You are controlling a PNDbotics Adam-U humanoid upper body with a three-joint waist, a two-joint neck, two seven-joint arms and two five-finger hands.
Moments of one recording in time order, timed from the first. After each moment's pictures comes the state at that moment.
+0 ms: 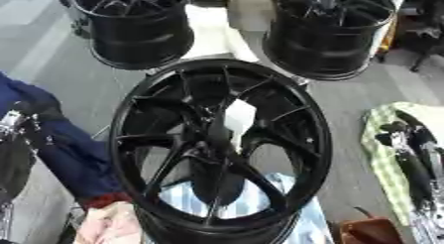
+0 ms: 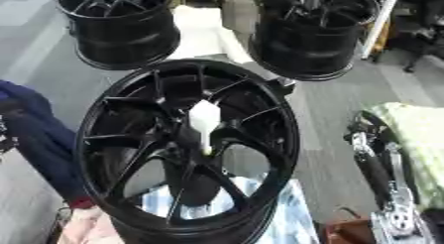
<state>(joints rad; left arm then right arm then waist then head) -0.04 0.17 0.29 -1.75 0.17 0.12 -0.35 -0.01 -0.21 0.01 -1.65 0.06 -0.16 -0.18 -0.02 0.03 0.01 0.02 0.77</state>
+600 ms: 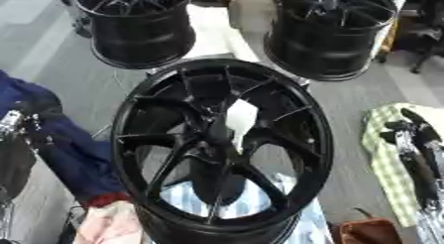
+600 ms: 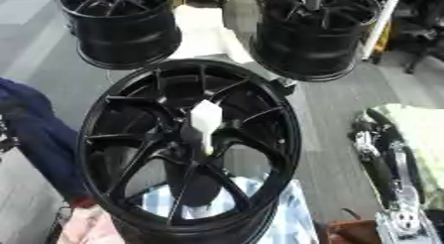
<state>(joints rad) -0.04 0.17 0.29 -1.75 0.17 0.12 -0.35 -0.03 -0.39 0.00 -1.75 0.06 -0.16 -0.14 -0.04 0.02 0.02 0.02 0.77</state>
